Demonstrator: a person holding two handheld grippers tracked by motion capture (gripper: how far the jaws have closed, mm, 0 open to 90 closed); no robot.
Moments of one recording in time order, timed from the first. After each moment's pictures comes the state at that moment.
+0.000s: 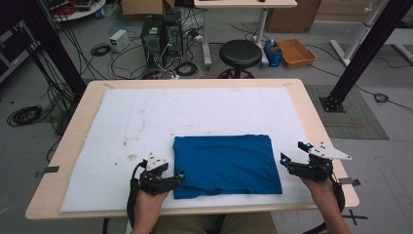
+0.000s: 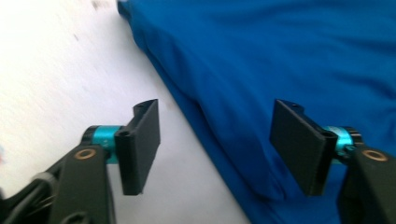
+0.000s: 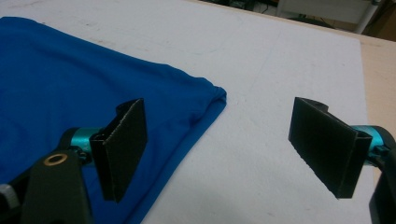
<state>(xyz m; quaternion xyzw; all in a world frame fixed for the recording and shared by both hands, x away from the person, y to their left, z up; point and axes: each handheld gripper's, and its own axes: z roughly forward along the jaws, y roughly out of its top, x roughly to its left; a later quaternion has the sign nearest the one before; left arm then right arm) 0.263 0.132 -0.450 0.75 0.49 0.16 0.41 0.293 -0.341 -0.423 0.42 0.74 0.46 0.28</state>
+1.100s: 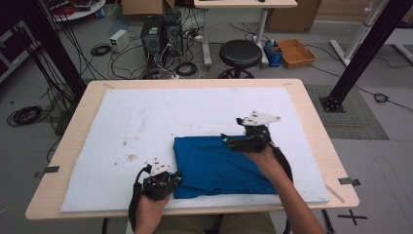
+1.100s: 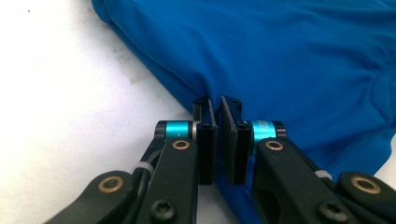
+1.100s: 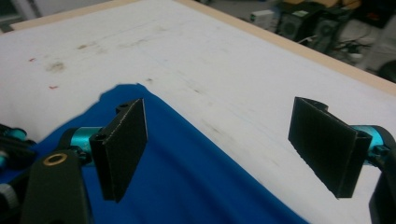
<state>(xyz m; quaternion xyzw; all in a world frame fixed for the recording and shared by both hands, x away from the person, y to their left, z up) 0.254 0.126 -0.453 0.76 0.48 0.14 0.42 0.362 -0.175 -0.372 0.30 0.80 0.48 0.20</state>
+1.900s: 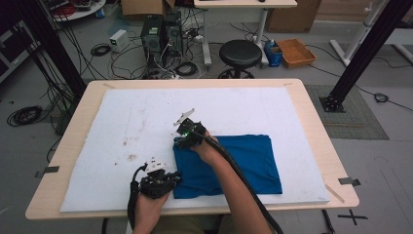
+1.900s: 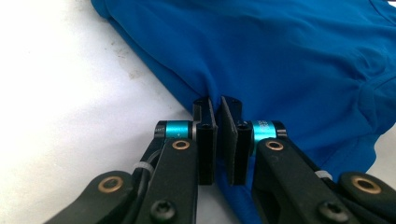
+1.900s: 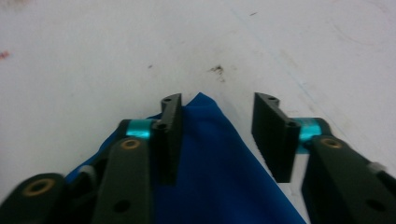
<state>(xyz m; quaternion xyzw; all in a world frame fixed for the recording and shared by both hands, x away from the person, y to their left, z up) 0.258 0.134 -0.455 0.75 0.49 0.11 0.43 0.425 -0.004 -0.432 0.23 0.91 0.32 0.13</state>
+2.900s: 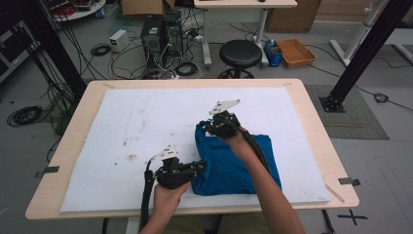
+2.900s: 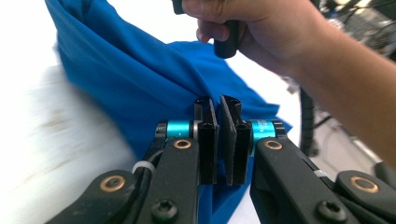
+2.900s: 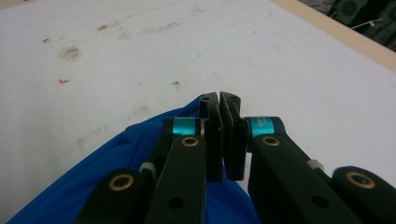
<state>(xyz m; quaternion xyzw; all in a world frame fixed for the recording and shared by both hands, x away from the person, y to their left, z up) 0.273 0.083 -0.412 0.70 0.41 0.00 0.58 0.412 -0.108 -0.379 0.25 0.85 0.44 0.13</state>
